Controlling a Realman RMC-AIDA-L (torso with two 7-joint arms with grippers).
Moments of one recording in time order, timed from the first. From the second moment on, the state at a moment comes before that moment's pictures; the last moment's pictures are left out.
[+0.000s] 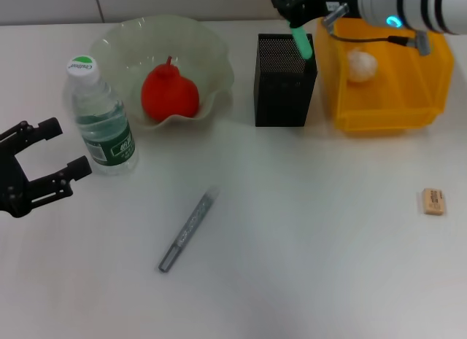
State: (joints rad) left arm -0.23 -2.00 0.62 0.61 1.72 1.74 -1.12; right arm 0.57 2.08 -1.58 -1.34 -2.45 -0.73 2.56
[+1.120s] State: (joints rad) left arm -0.23 -2.01 0.62 0.61 1.72 1.73 -1.12; right arm 0.56 2.08 -1.51 -1.36 -2.42 -0.93 2.58
